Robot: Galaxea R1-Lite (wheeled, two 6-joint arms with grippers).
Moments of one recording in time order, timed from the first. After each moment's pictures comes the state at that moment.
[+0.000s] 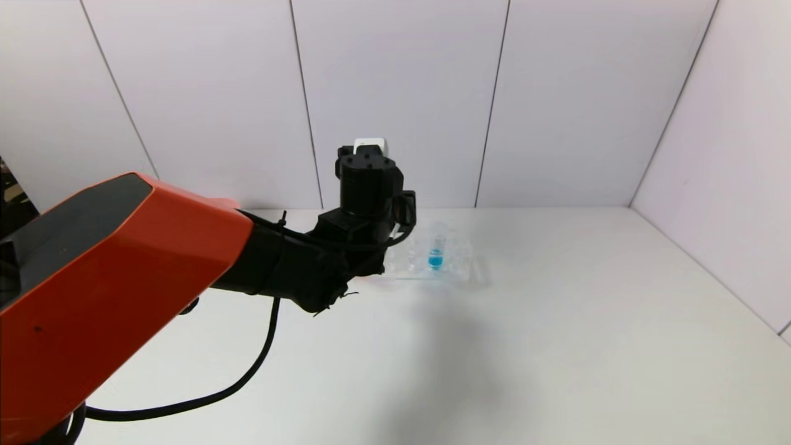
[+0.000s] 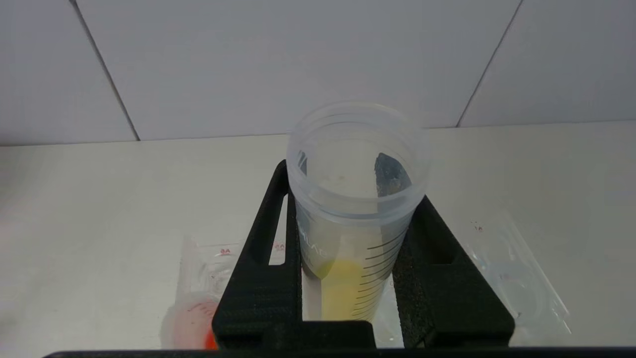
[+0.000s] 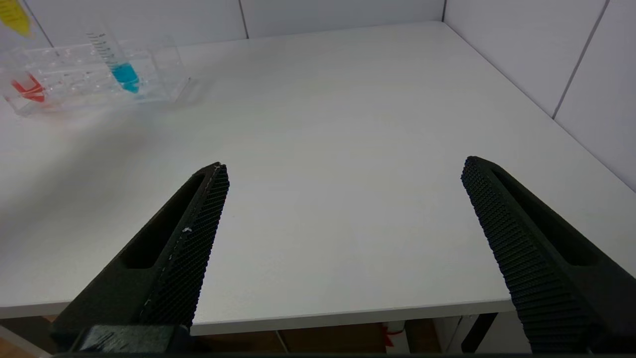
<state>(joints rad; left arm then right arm) -0.69 2.15 -1.39 -0.71 0.51 -0.15 0.00 0.00 0.00 0.00 -0.04 0.09</state>
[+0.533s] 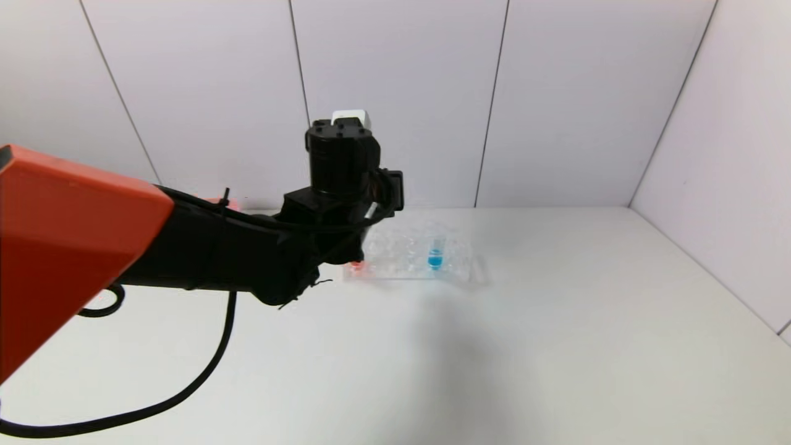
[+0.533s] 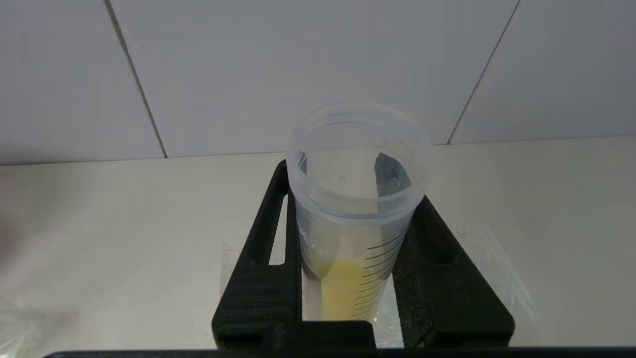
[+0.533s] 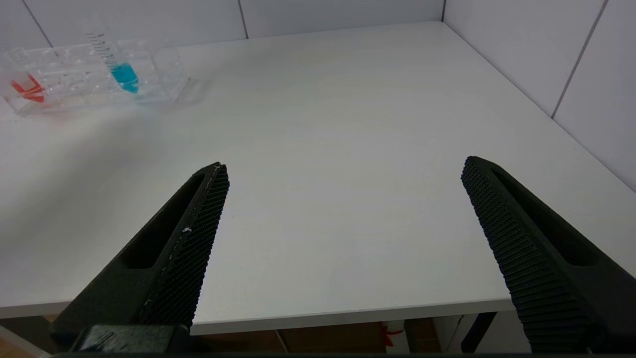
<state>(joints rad) -0.67 2.00 -1.32 -0.66 0.51 -0.14 0.00 0.00 0.00 0.00 -0.04 0.09</state>
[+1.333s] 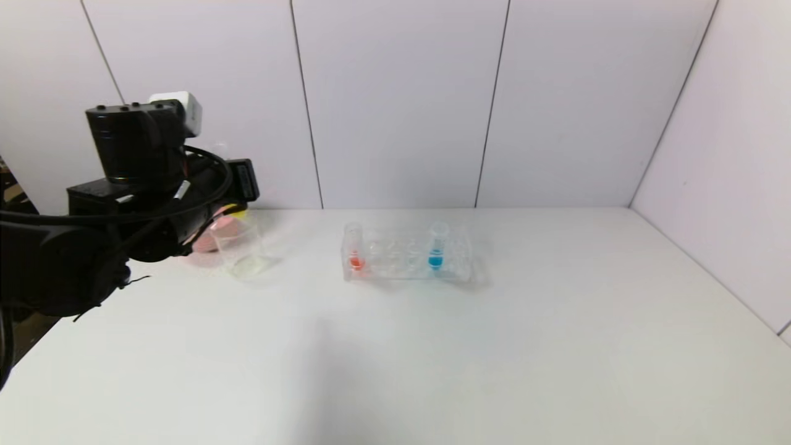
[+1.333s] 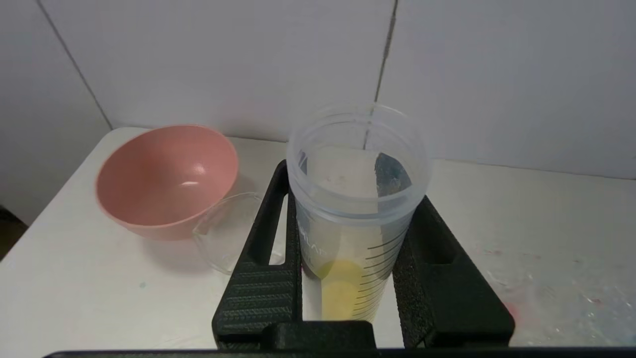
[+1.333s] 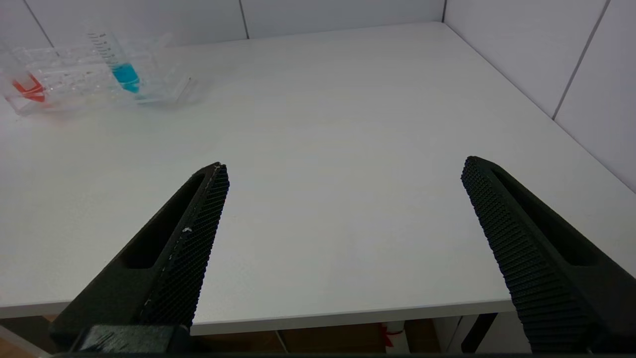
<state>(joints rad) -0.30 1.66 -0.95 -0.66 0.40 -0.12 0.00 0.00 0.00 0.00 -0.04 0.09</state>
